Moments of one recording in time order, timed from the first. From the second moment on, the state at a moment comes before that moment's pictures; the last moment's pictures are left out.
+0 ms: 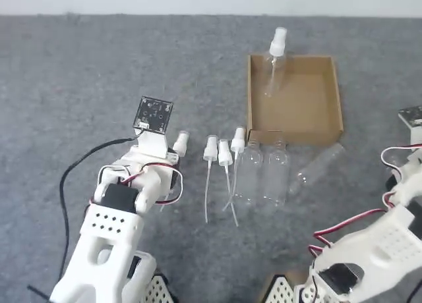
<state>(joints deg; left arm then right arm) 7.0 -52.4 67.7 49.1 4.0 44.1 24.4 4.3 67.2 57.8</state>
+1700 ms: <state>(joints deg) 5.0 -52.4 68.8 49.9 4.0 44.6 18.2 6.7 80.0 57.4</state>
